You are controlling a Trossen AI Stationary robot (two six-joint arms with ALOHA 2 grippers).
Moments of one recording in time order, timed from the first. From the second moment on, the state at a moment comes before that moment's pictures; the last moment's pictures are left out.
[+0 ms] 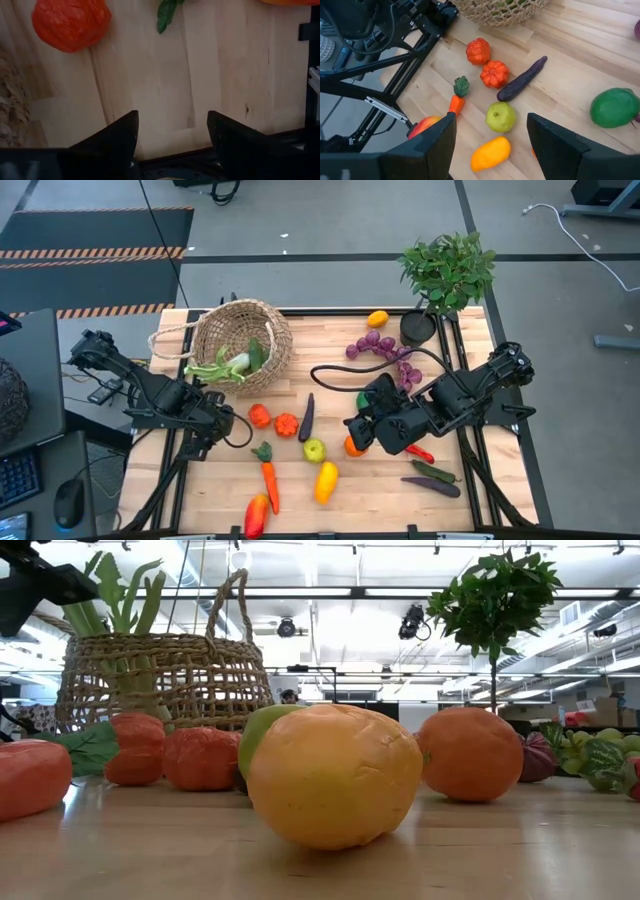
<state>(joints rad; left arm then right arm) -0.53 1.08 0.96 -1.21 0.03 -0.37 0.52 1.71 1.99 -1.26 0.53 1.37</state>
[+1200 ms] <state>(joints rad) -0.52 1.08 0.86 -1.17 0.03 -0.30 0.52 1.71 1.99 -1.26 0.52 1.37</state>
